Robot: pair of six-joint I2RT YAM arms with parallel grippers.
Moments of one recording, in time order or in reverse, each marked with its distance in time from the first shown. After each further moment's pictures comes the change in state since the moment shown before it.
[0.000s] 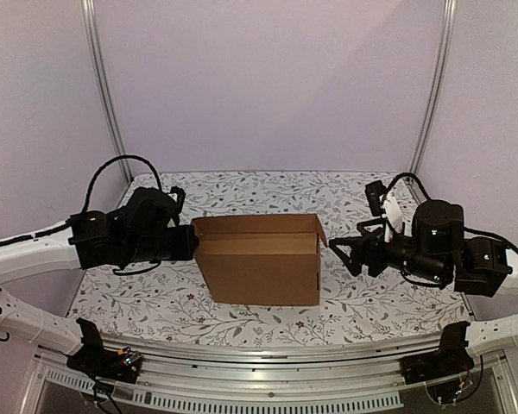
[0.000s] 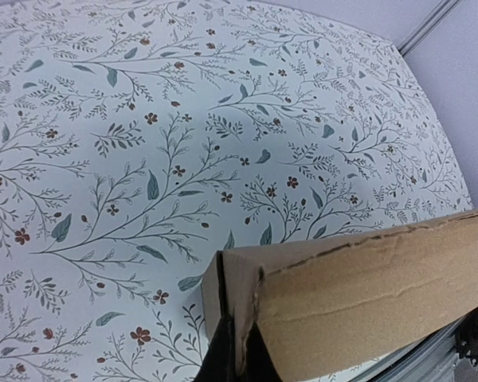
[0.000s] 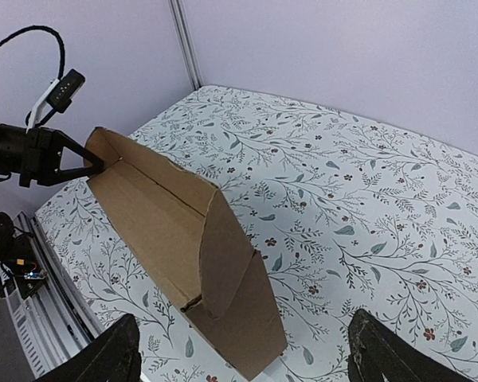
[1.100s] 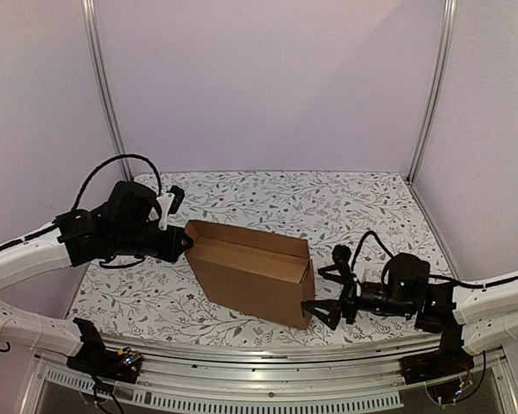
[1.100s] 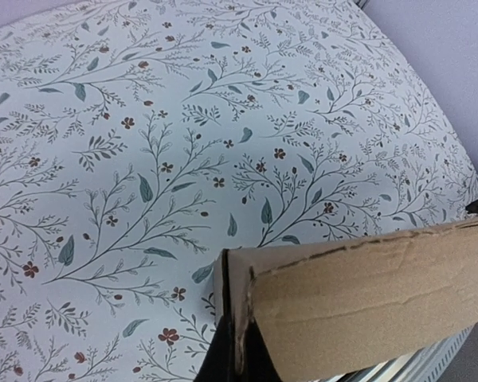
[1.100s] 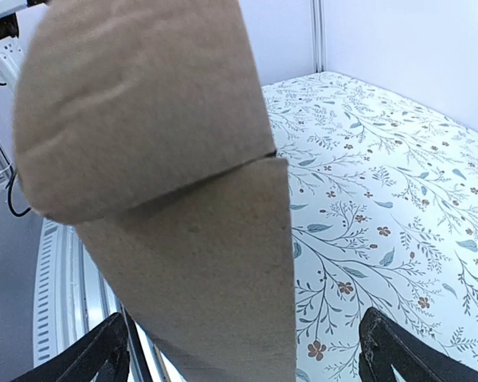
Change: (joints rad) left arm 0.141 -0.084 -0.045 -0.009 0.241 0.292; right arm 0.000 0.257 -0.441 0.787 -0.362 -0.184
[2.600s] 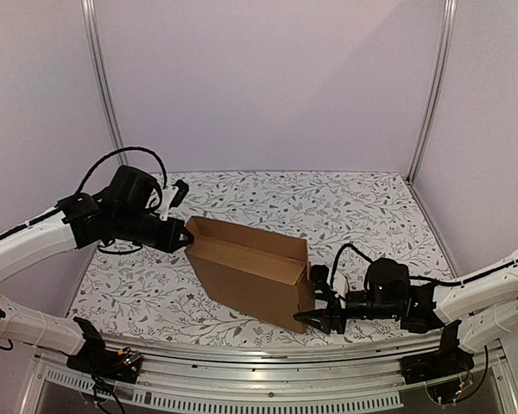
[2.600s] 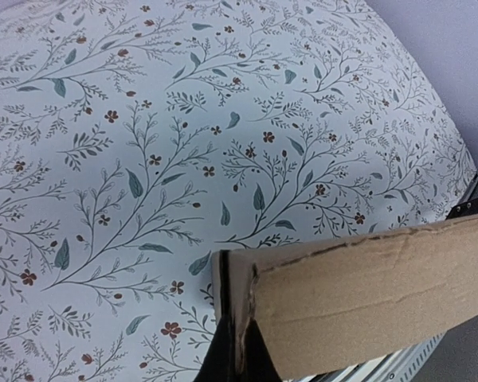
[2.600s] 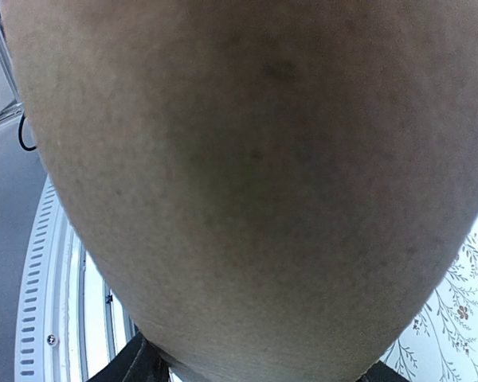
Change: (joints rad) left arm 0.105 0.085 0.112 -0.091 0.158 0.101; right arm 0.007 0.171 0.031 0.036 -0.120 -0.119
